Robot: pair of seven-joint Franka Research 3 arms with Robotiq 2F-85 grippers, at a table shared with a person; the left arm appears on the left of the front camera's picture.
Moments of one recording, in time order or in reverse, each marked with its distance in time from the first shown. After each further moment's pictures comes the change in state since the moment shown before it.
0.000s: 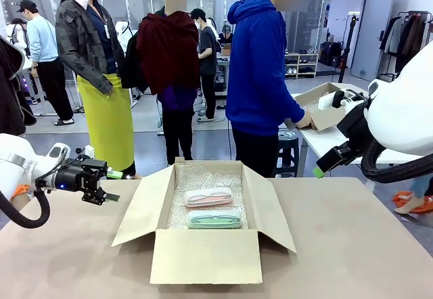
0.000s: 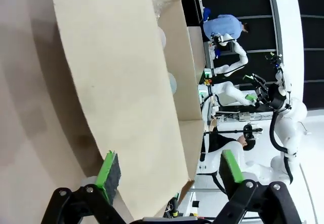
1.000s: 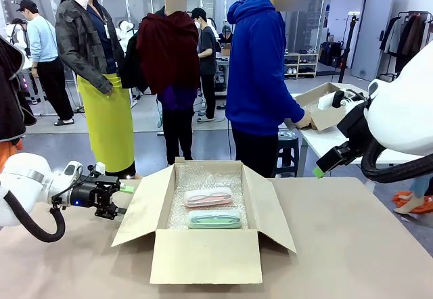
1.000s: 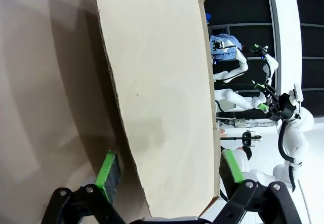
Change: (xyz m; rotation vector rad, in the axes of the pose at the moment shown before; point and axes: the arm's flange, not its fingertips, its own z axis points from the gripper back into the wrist) left arm -0.007 0.048 -0.041 -0.018 -0.017 0.043; right arm 0.000 0.000 0.000 0.000 0.000 0.000
